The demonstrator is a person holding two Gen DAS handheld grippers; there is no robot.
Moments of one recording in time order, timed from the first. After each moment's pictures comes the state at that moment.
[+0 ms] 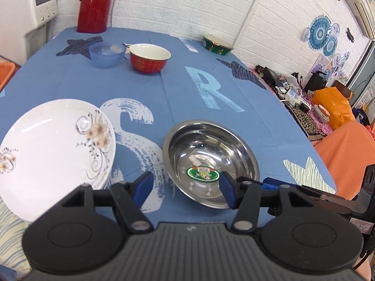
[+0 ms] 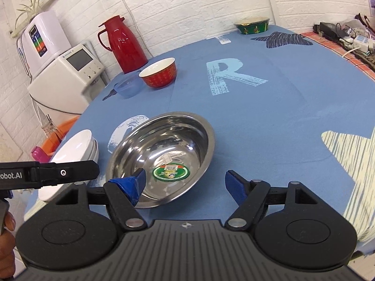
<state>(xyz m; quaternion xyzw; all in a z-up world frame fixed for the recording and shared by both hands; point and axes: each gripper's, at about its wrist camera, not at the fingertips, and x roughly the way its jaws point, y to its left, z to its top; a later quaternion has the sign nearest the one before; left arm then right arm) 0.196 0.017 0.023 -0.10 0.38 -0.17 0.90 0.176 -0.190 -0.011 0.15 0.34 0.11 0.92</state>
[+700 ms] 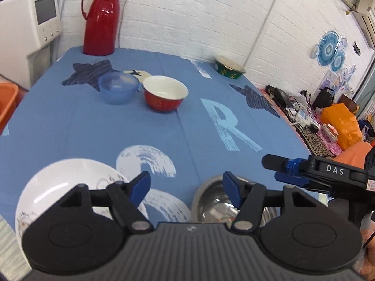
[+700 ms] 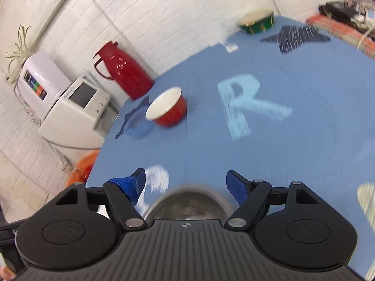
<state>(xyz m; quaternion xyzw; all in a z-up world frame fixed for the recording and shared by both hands) 0.269 0.053 0.058 -0.10 0.36 -0.15 0.92 0.278 -0.209 0.030 0.24 0.34 0.14 0.90</state>
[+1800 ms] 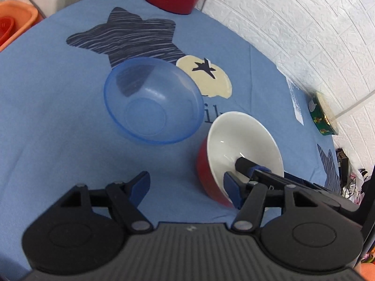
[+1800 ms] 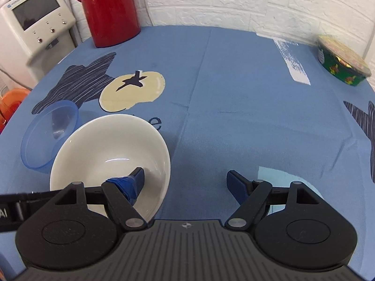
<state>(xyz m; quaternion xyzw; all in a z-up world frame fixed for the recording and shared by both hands) 0.529 0.067 -0.013 -0.28 0.45 0.03 0.85 0.559 -0.095 -0.009 -0.04 0.44 0.15 0.88</state>
